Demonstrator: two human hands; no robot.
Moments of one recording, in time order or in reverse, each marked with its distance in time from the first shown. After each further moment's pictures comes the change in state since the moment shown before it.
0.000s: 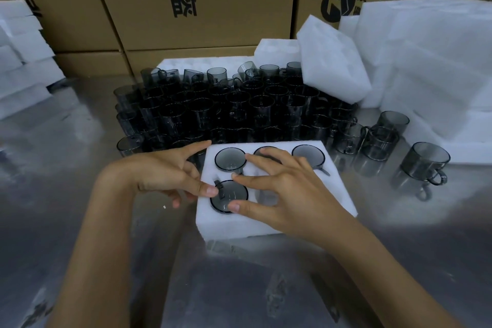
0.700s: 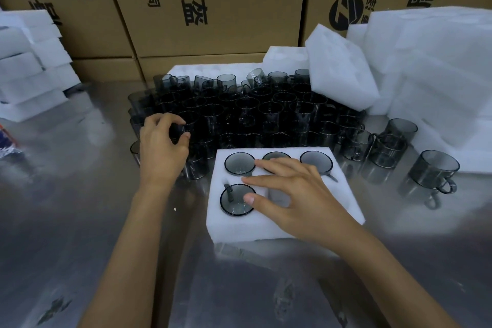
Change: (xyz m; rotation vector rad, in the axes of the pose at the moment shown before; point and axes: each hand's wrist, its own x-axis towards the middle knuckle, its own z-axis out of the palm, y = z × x) left_hand 0.045 -0.031 -0.003 0.174 1.241 0.334; right_hand -0.003 0.002 0.004 0.190 0.061 0.043
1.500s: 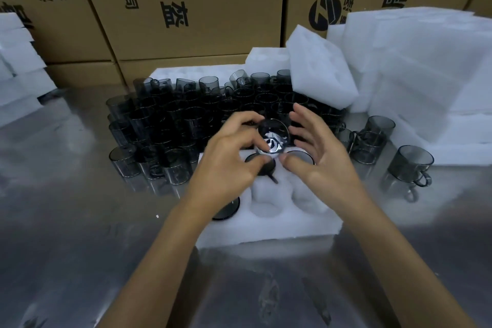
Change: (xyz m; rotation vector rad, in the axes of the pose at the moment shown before) left_hand -0.054 0.104 0.025 -0.406 -0.351 0.498; right_hand 0.005 0.027 -0.041 0.646 0.377 0.159
